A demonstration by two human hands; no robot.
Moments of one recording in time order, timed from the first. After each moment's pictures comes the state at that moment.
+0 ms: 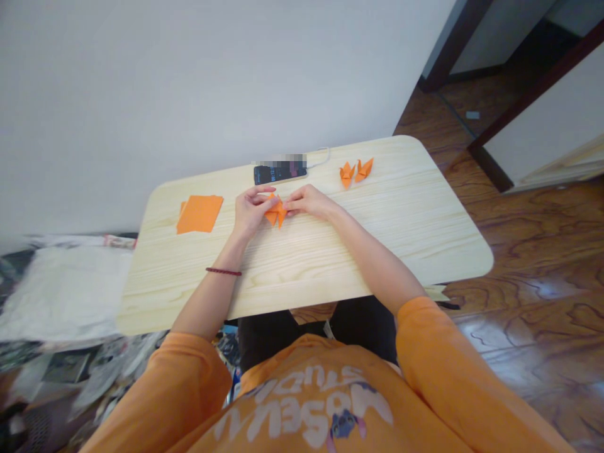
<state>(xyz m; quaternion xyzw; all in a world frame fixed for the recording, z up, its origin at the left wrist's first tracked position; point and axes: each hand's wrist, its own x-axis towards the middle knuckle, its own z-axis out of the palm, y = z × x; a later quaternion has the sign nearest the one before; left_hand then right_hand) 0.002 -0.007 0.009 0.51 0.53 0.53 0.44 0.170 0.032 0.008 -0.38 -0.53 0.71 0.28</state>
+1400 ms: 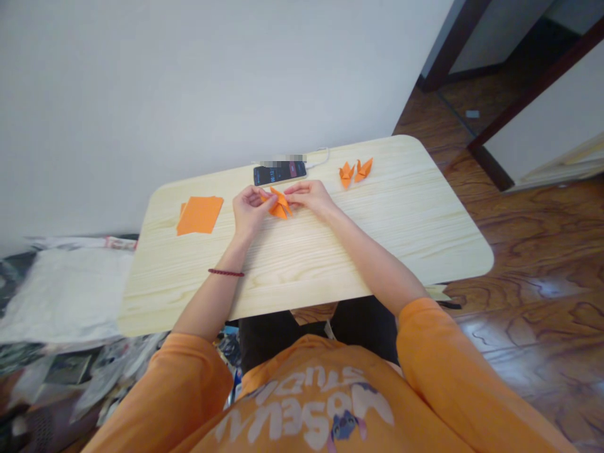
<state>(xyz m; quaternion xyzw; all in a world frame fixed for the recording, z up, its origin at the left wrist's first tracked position) 0.004 -0.007 0.006 0.53 0.51 0.58 0.37 0.165 0.026 0.015 -0.44 -0.45 0.66 0.41</state>
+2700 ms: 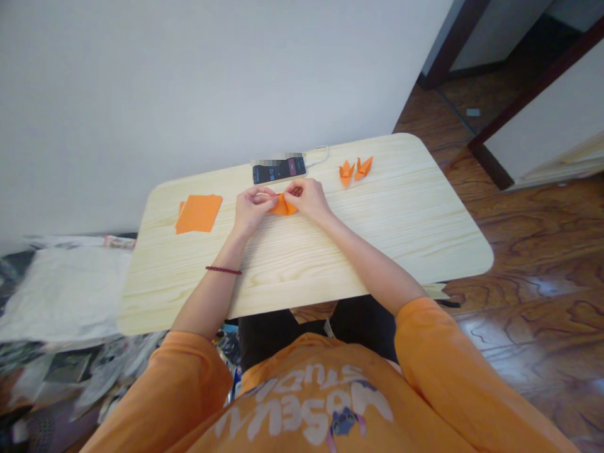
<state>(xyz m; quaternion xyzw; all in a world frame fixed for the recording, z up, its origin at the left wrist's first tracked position) 0.006 -0.004 0.010 0.49 0.54 0.52 0.44 0.160 0.022 0.013 -0.49 -0.68 0.36 0.41</state>
